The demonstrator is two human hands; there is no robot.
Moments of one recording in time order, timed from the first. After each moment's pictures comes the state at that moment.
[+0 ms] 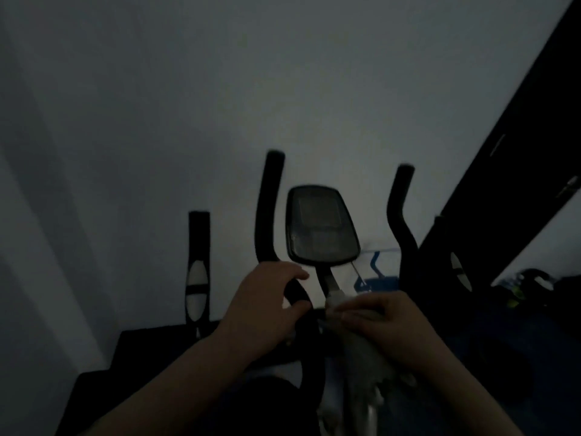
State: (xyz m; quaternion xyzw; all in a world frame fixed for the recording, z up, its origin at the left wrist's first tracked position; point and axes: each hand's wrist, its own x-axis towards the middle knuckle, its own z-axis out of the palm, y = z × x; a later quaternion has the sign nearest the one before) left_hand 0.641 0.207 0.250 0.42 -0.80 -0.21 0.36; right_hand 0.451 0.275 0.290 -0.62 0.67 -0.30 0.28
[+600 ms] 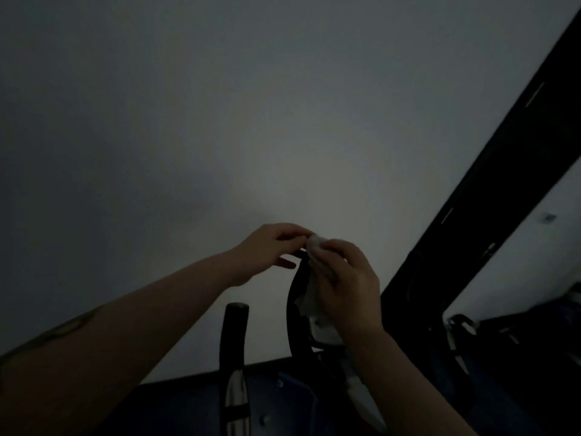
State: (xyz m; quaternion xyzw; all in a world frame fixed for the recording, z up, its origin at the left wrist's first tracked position) left_hand 0.700 0.013 0.346 0.22 -0.70 -0.57 0.36; right_hand 0.555 0.107 0.338 -0.71 0.53 -0.39 -0.26
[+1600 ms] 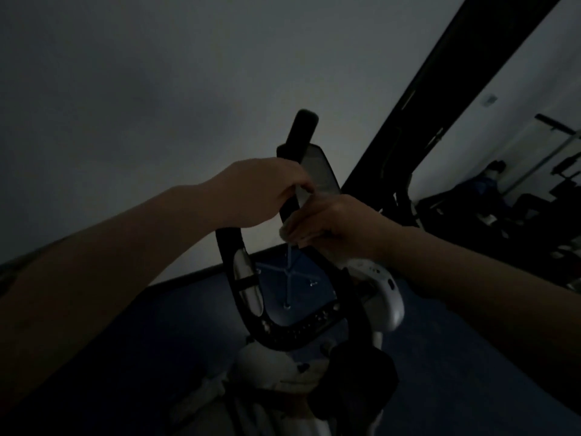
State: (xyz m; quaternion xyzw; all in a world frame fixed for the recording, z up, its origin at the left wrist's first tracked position) left_hand 0.711 0.055 0.296 0.12 -0.94 -0.17 0.26; right_hand 0.549 0.165 0.320 -0.88 0.48 -0.05 0.02
